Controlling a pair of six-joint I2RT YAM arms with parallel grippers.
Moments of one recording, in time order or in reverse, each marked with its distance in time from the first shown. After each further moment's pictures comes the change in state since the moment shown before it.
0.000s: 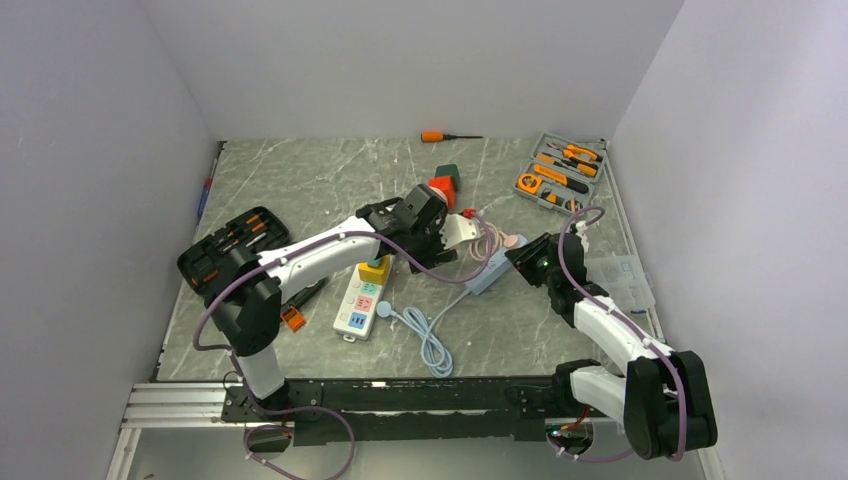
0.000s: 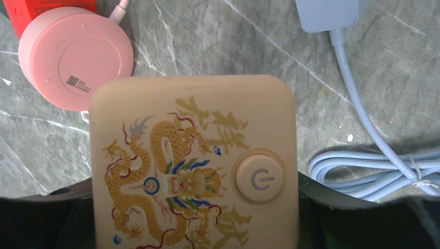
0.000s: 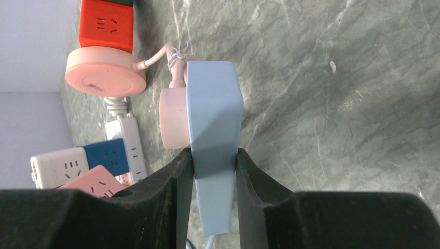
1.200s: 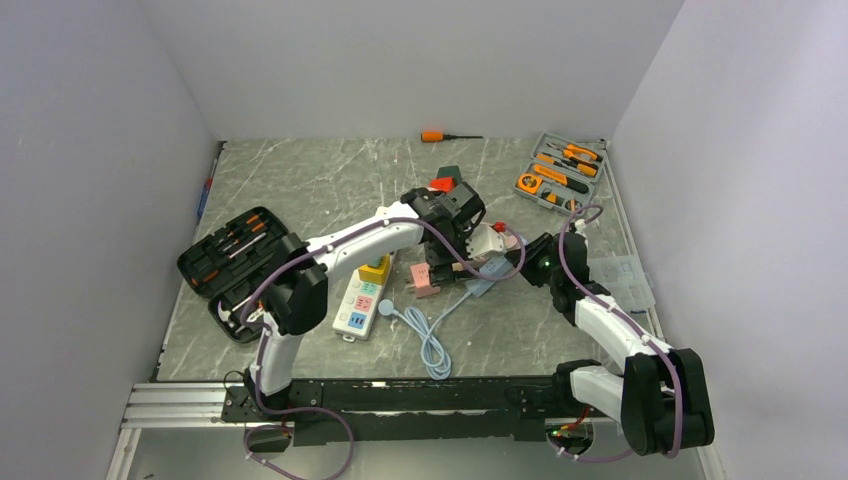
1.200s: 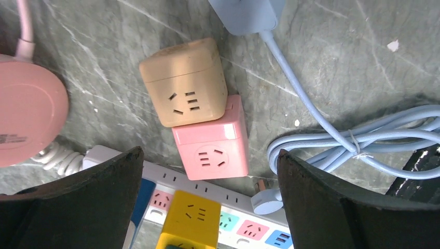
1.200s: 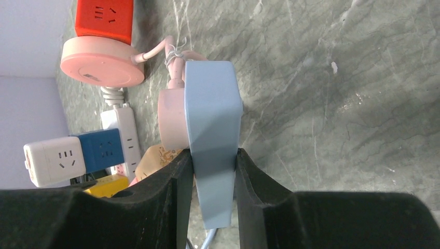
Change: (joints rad) left arm -0.079 0.294 0.413 -0.418 0.065 0.029; right arm -0.033 0.017 0.003 0.002 -0.077 -0.058
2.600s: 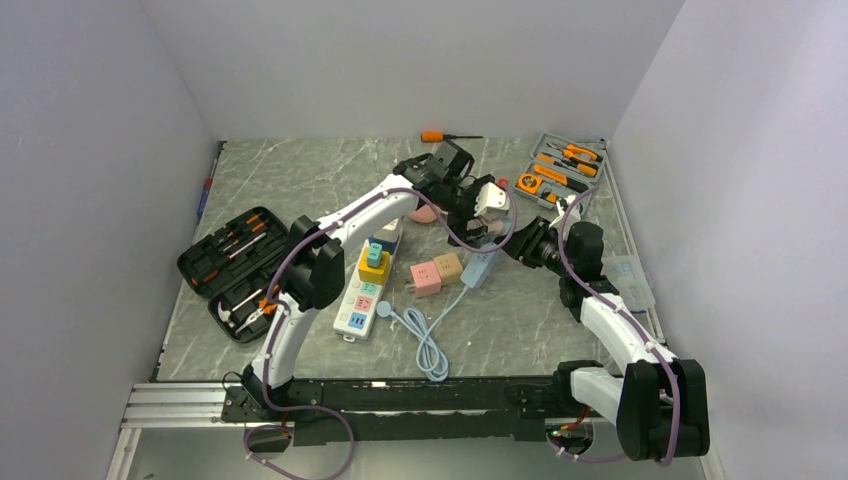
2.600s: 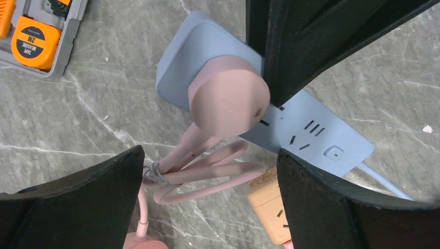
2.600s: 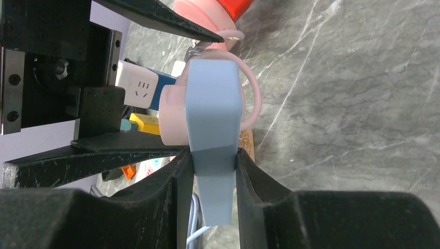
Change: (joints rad) left arm 0.168 0.194 0.259 0.264 0.552 0.281; right arm -0.069 -0.035 0.045 0.170 -0.420 -0.249
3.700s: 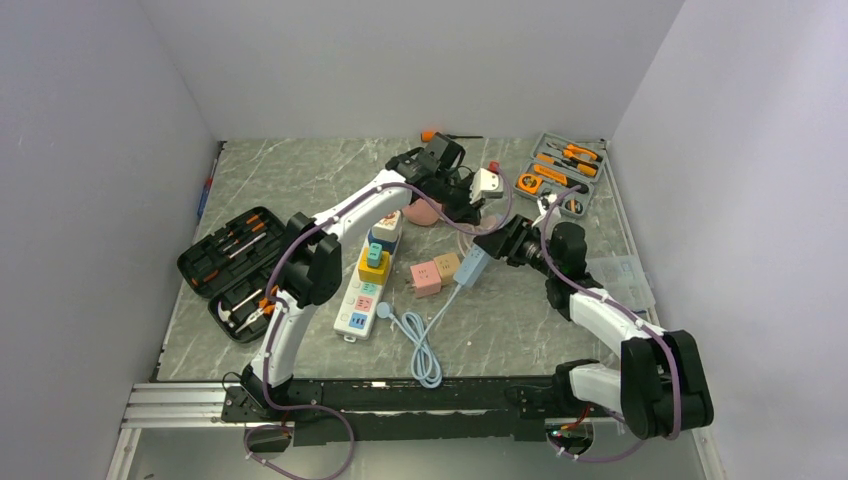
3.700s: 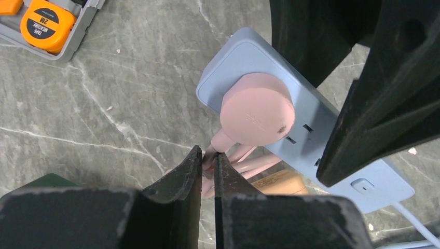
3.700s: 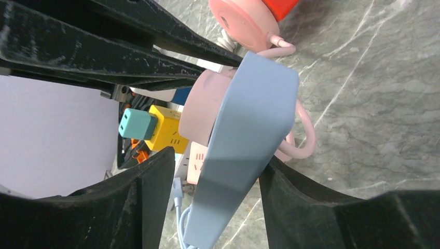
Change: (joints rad) left arm 0.046 0.008 0.000 0.060 0.053 -0.133; right arm 0.108 0.112 -0.020 0.212 -0.015 0.062
